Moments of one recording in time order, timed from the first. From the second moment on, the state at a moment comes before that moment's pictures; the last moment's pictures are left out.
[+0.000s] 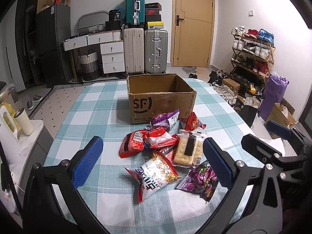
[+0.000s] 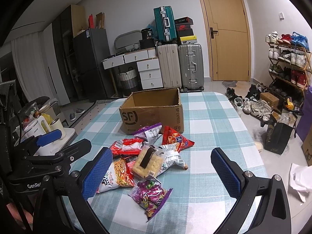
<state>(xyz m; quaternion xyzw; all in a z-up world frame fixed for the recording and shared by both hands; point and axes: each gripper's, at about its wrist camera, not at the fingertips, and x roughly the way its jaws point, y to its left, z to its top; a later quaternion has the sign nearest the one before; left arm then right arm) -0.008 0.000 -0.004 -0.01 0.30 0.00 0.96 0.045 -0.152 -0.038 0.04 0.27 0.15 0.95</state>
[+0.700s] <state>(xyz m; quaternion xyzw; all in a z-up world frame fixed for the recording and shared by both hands) 0.003 0.006 -0.019 -0.02 0.31 -0.01 0.95 0.044 -0.150 -0.053 0.05 0.28 0.15 0.95</state>
